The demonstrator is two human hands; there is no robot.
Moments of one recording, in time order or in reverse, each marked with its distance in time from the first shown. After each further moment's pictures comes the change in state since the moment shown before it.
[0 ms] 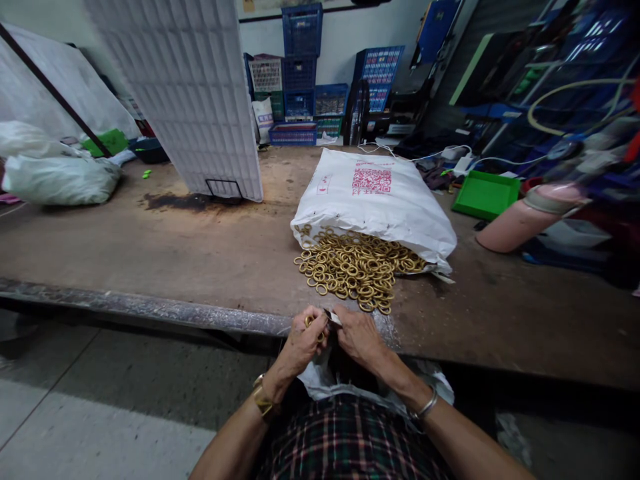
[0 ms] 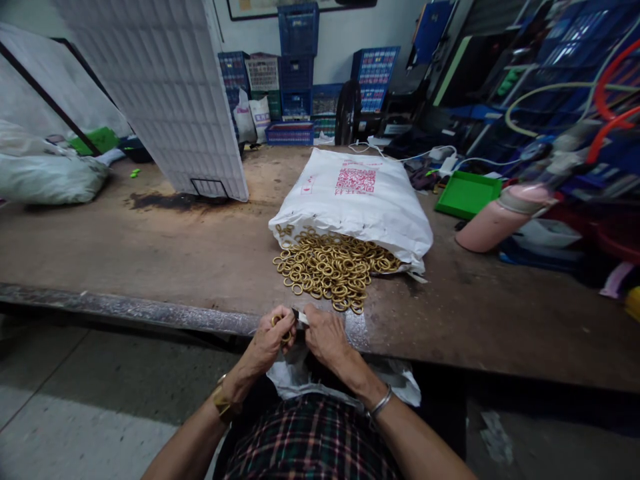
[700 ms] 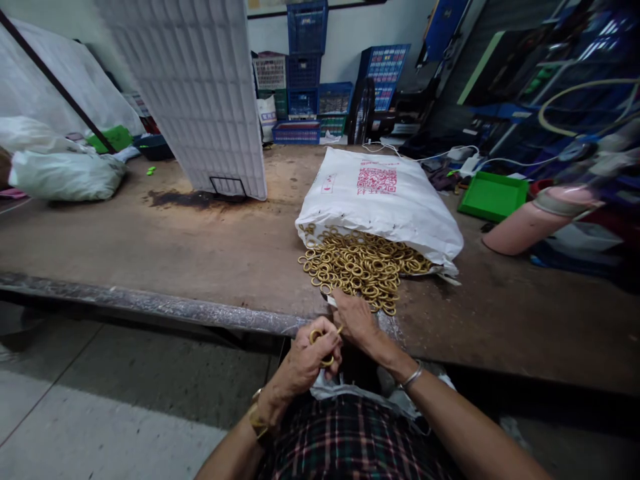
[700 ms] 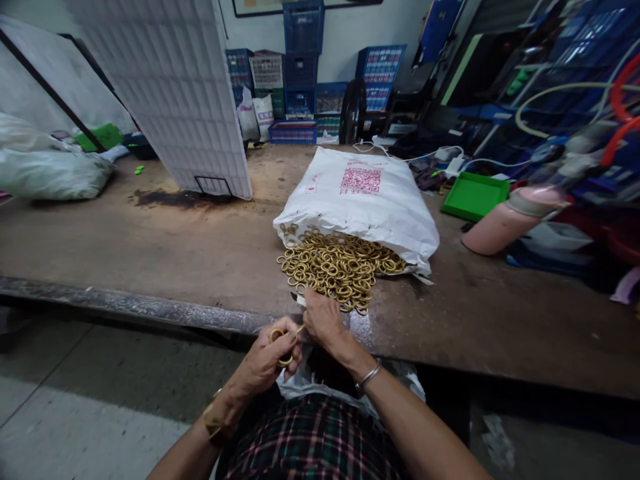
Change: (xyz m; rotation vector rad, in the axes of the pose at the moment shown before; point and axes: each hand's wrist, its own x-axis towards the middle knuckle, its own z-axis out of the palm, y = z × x) left_hand -0.028 0.016 0.003 -0.269 -0.204 -0.036; right_hand 0.030 -0.011 -0.007 -0.095 0.065 0.030
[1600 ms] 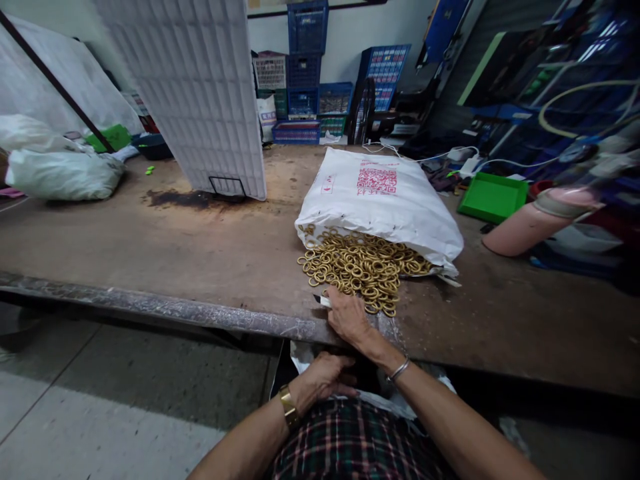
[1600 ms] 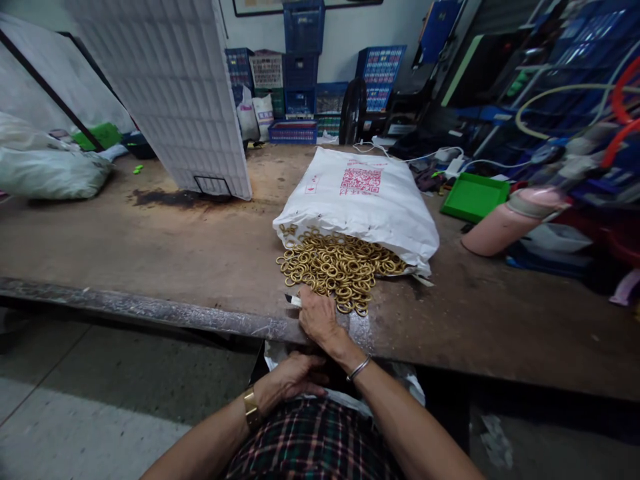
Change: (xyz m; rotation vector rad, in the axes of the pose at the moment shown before) left_hand 0.035 -0.089 0.003 -0.068 0.255 -0.628; right_hand 0.009 -0.004 0.011 -0.041 0.053 0.015
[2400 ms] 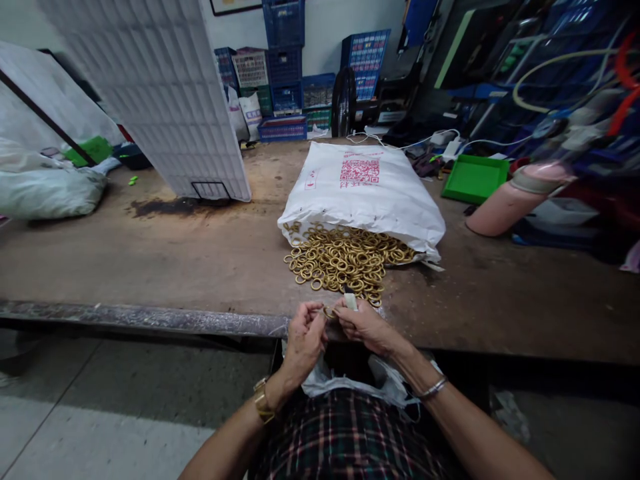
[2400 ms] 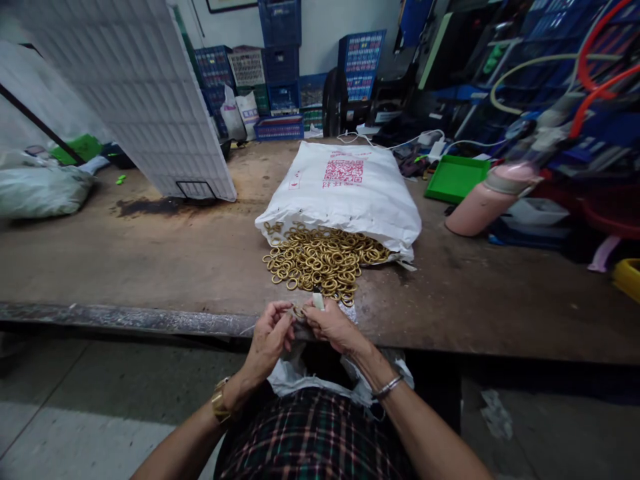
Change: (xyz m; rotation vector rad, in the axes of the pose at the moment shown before) left_hand -0.052 0.058 0.013 0.288 0.241 0.699; right_hand -0.038 0.042 -0.007 1.683 -0.372 0.227
